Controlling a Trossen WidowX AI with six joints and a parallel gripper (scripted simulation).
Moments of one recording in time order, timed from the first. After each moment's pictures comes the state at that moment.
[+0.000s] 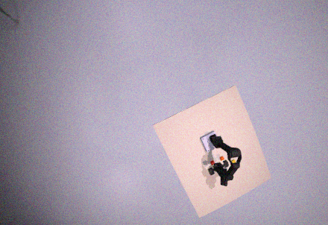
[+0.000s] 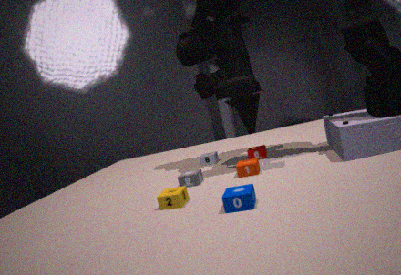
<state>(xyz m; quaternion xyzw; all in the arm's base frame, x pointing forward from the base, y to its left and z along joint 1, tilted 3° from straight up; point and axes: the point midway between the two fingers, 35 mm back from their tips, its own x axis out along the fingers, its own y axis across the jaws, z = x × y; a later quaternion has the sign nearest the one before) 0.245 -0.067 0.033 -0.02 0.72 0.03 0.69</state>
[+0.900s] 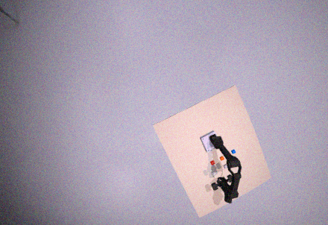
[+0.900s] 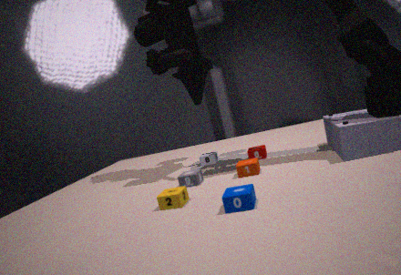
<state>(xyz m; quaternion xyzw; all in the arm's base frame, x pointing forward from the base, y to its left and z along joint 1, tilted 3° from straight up) 0.345 -0.097 0.107 -0.03 0.71 0.02 0.70</state>
